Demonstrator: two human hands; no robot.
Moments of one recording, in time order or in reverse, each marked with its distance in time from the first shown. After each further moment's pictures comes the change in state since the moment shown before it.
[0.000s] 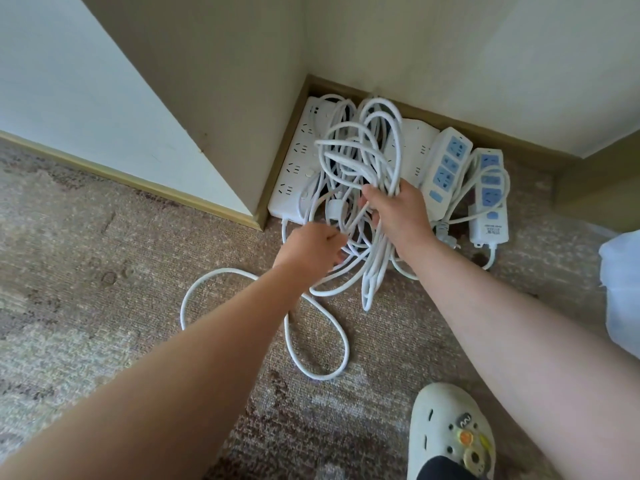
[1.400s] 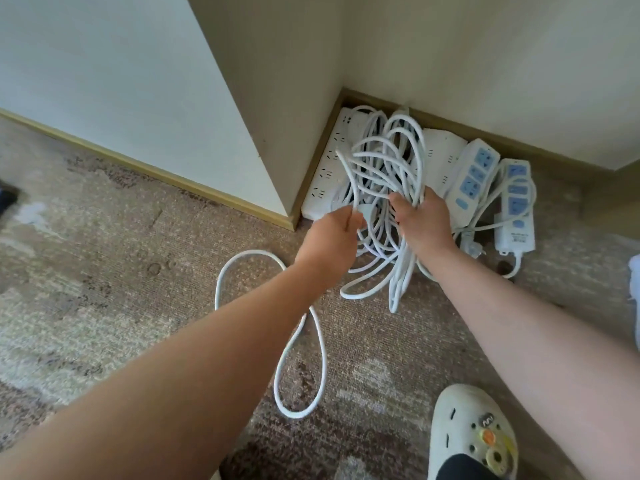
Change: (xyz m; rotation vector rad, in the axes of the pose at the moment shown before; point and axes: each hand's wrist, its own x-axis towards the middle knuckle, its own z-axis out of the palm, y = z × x) left_hand -0.027 0.010 -0.024 -0.121 0.206 0.058; right_hand -0.008 -0.004 0.013 -0.124 0.105 -0.076
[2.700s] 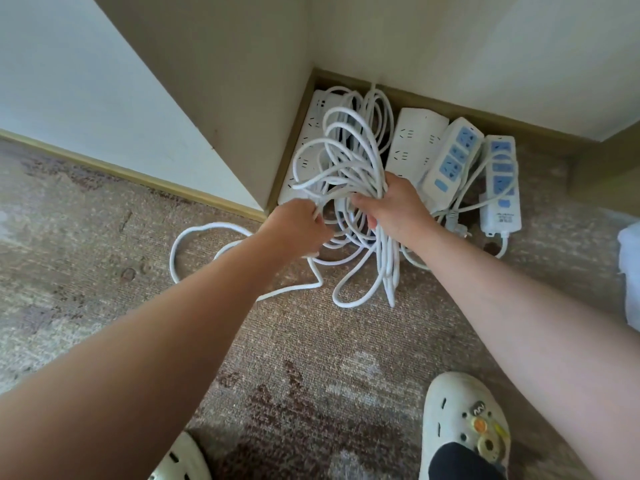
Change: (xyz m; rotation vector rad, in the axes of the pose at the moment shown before) left_hand 0.028 -0.004 -0.017 0.393 -0.234 -0.093; right_hand 0.004 -0.007 -0.009 -0.077 -0.356 -0.040
